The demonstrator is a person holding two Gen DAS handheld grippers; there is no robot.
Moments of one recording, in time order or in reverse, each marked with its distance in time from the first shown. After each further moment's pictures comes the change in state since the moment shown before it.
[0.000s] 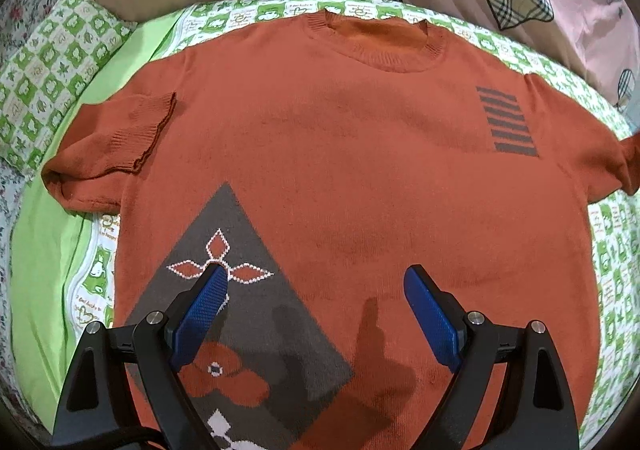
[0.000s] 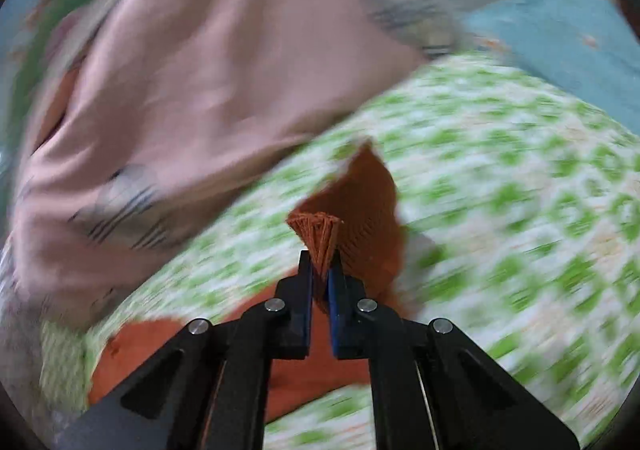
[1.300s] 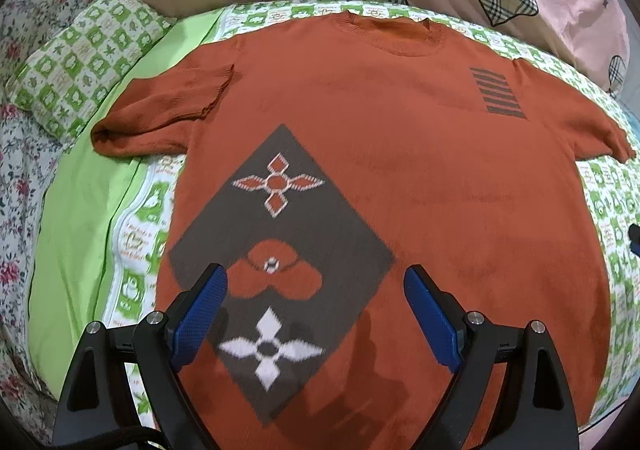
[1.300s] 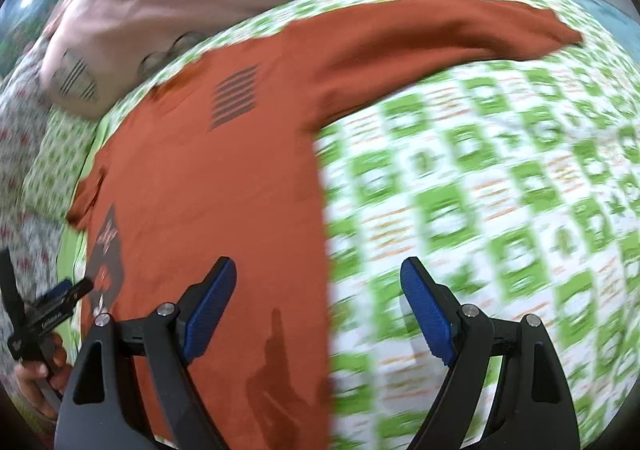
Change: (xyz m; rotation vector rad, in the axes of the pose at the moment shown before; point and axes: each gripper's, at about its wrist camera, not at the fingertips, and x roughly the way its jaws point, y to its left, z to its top) left arm -0.049 0.021 -0.068 0.015 -0.046 0.055; right arm -0.050 0.097 -0.228 -0.289 0.375 -0.079
